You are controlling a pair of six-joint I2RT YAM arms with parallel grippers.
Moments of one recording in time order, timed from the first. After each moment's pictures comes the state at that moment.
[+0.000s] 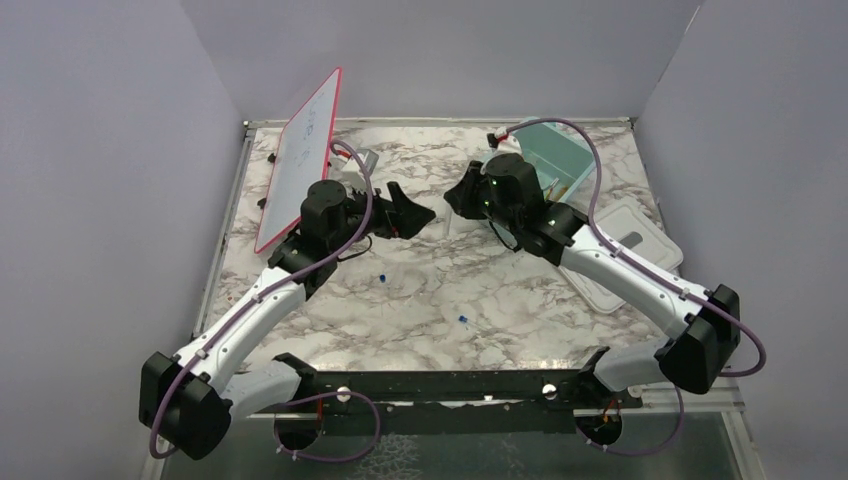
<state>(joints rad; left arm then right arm) -0.51 1.06 0.86 0.00 0.32 -0.57 0.77 1.39 1.24 -0.28 0.23 0.59</state>
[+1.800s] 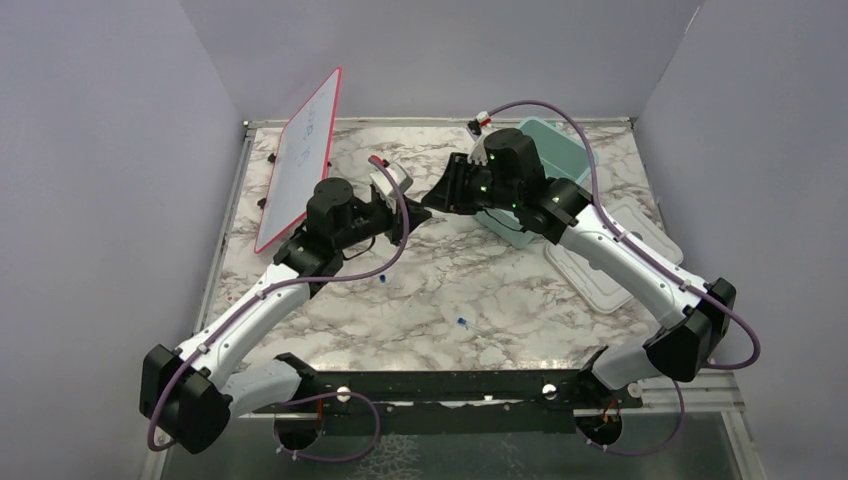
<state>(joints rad) -0.56 1.10 0.89 0.07 0.46 -0.01 0.75 1.46 1.47 -0.47 -0.14 0.66</state>
